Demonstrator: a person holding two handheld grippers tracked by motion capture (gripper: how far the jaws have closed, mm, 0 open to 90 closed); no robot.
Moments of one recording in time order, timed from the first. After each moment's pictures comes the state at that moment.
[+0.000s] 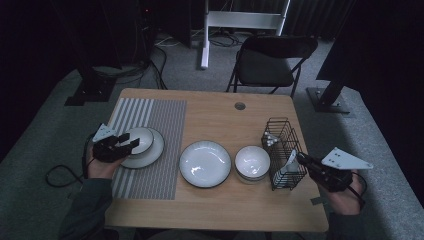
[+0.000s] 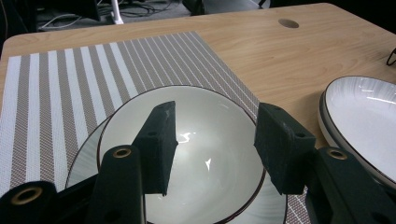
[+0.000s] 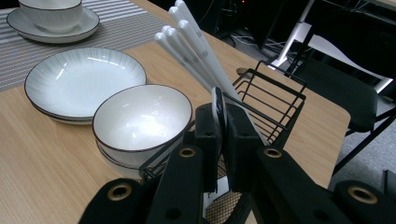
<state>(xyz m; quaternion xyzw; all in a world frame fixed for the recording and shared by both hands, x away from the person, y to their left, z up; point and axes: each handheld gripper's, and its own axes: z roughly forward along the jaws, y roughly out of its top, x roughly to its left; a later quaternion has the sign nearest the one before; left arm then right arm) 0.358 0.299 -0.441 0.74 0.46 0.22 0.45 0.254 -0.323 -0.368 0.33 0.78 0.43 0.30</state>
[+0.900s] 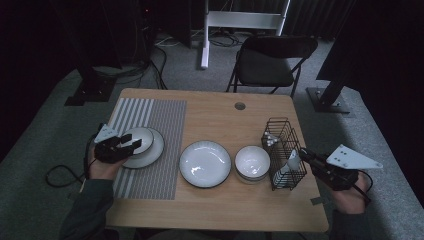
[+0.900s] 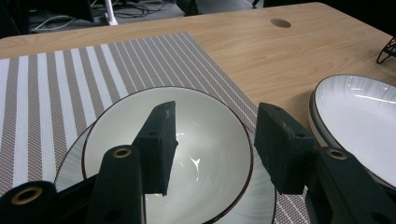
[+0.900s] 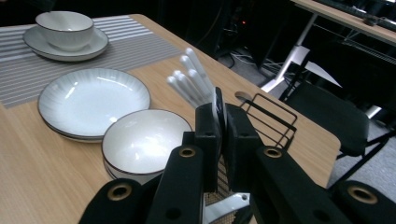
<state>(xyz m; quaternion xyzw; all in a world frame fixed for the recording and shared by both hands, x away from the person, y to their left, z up) 0.355 0.293 -0.440 0.74 0.45 0.22 0.45 0.247 -0.317 -0.342 0.30 0.78 0.45 0.31</state>
